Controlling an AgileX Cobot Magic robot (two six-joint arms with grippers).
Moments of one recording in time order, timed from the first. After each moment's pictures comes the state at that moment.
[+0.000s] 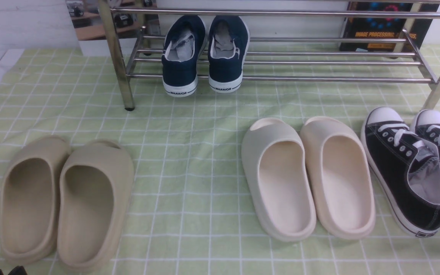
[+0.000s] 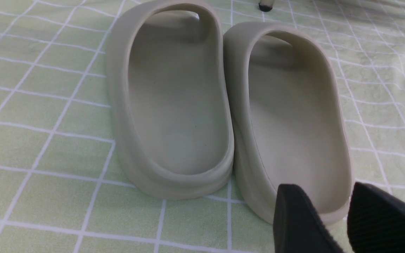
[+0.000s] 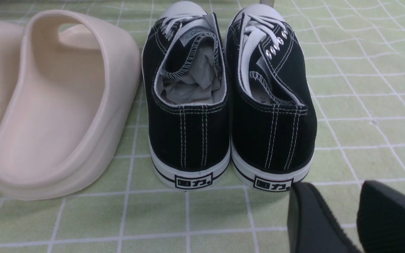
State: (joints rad) right arm -0.06 -0.01 0.02 -0.08 0.38 0.12; left arm -0.03 -0.01 0.03 -0.02 0.38 -0.21
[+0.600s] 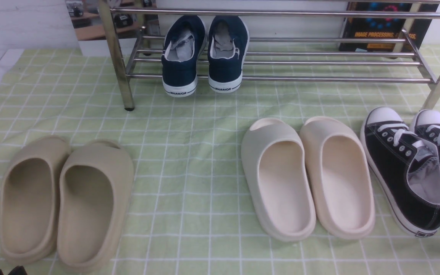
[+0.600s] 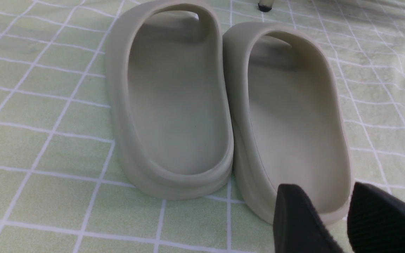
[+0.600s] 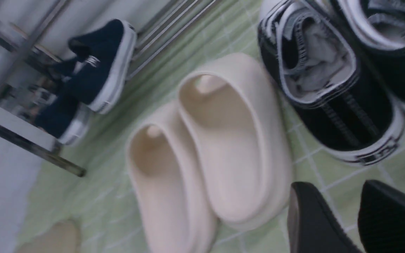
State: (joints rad) right arm -0.06 -0.01 0.03 0.72 0.37 0.17; left arm -0.03 -0.01 0.03 -0.02 0.38 -0.21
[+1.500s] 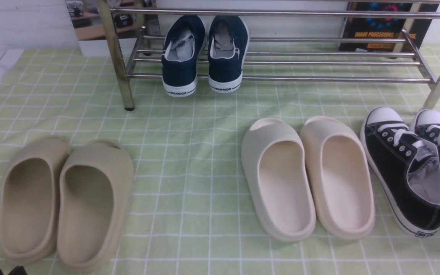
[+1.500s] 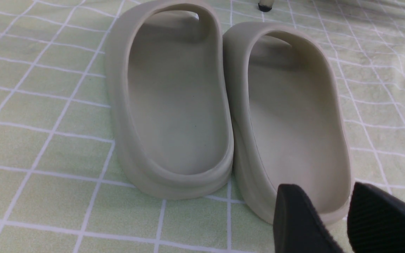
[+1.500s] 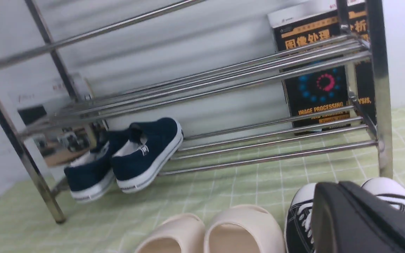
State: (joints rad) right arm -0.06 0.20 -0.37 0.68 0.31 -0.37; left arm -0.03 -0.01 0.03 -0.02 0.38 -0.21
